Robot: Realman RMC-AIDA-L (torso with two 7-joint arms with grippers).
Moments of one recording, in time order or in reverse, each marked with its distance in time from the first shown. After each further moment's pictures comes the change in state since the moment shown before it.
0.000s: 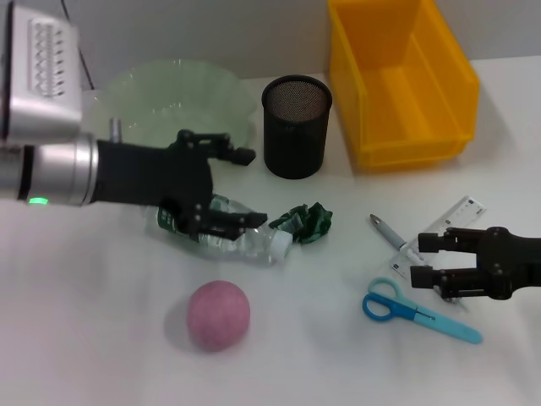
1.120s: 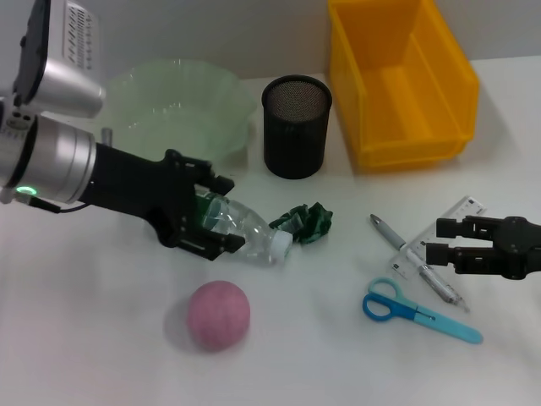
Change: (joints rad) left arm -0.085 0.005 0.004 0.109 0.248 0.083 -0.315; right arm -0.003 -0.007 0.091 -0.004 -0.027 0.004 0.071
